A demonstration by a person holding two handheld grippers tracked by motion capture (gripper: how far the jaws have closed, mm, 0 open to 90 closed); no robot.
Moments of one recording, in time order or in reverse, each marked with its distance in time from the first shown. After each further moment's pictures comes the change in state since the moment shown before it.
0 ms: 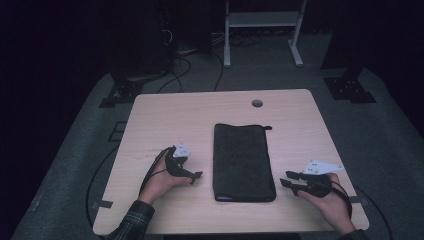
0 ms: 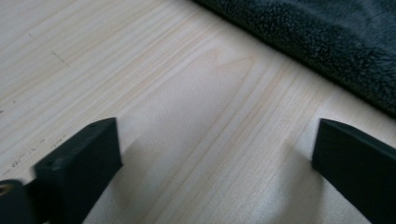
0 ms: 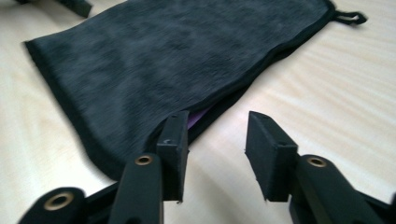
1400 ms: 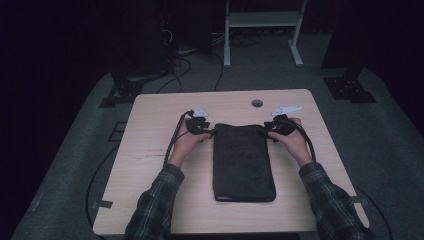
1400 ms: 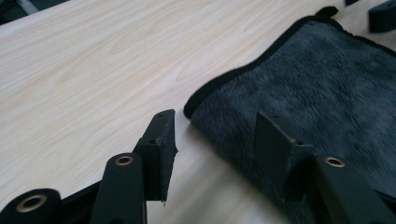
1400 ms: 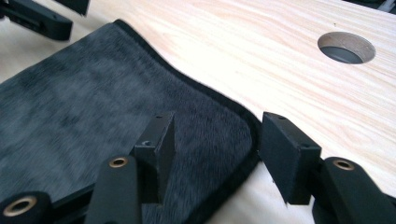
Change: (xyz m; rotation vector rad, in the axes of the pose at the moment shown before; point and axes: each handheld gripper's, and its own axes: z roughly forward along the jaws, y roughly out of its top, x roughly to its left) left arm 0.056 0.107 0.075 -0.095 0.030 -0.078; right arm -0.106 0.110 0.138 0.019 -0.013 0.027
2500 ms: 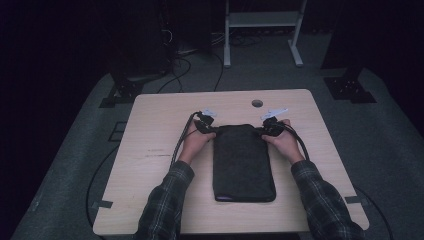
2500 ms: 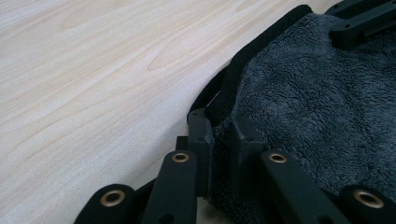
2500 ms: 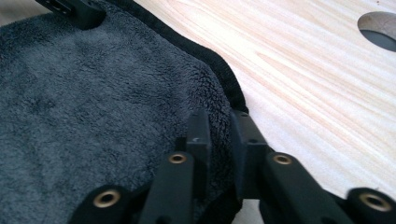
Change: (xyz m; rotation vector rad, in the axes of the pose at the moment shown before) left arm -0.005 0.002 0.029 0.078 -0.061 -0.051; right arm 0.011 -0.001 0.030 0.091 -0.014 -0.064
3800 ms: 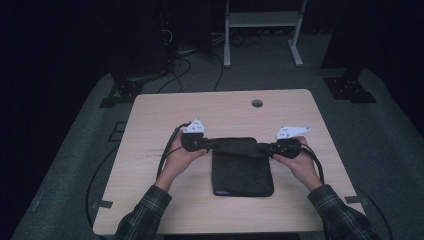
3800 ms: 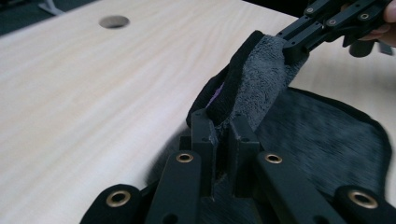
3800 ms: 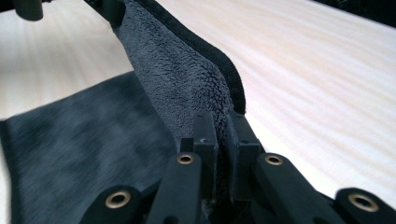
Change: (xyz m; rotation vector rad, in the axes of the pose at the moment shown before) left arm -0.063 -0.030 -0.103 -0.165 -0.187 0.161; right arm 0.064 -0.033 -0.091 -0.174 0.148 -0.081
